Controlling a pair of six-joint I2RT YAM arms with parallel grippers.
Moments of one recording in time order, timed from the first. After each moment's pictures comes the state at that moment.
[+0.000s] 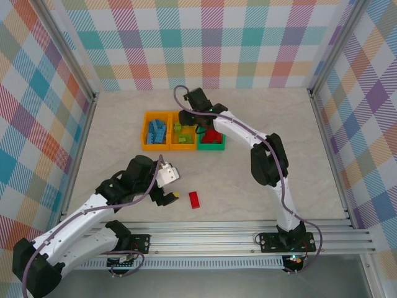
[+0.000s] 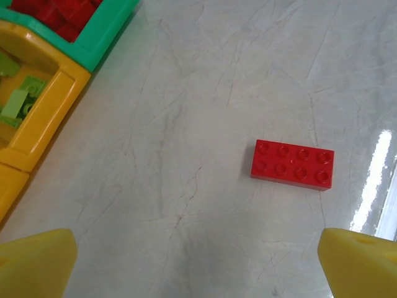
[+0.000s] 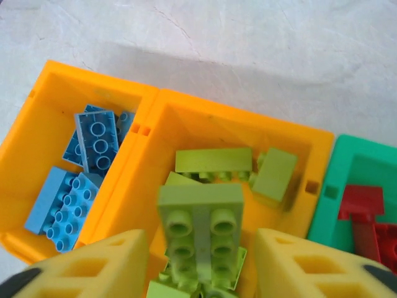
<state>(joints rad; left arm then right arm) -0.63 0.85 0.64 -0.57 0.16 0.46 0.67 2.25 2.03 -0.54 0.01 0.34</state>
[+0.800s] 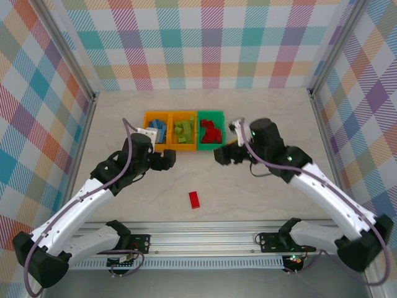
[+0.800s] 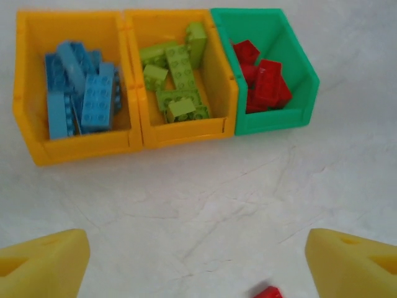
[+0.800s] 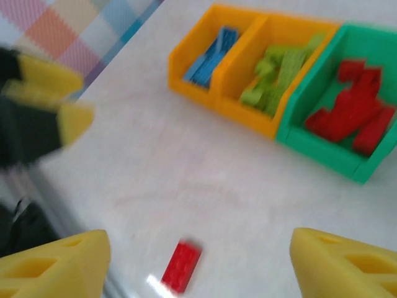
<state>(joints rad) -0.62 1.00 0.95 -0.66 -0.17 -0.45 0.67 1.05 1.05 -0.61 -0.29 0.26</state>
